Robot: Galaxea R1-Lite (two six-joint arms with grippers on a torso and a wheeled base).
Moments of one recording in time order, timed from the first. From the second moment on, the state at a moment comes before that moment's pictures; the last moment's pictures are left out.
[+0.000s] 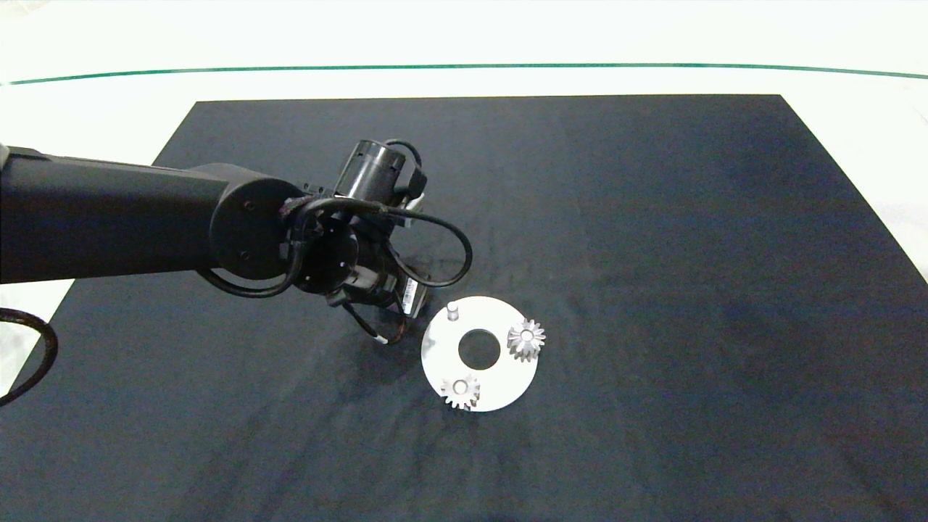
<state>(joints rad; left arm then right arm) -0.59 1.91 -1.55 0.40 0.36 -0.05 0.42 0.60 -1.08 0.58 -0.16 -0.35</state>
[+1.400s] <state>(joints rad) -0.63 1.88 -1.53 0.40 0.36 -0.03 0.42 0.60 -1.08 0.58 -0.16 -0.35</state>
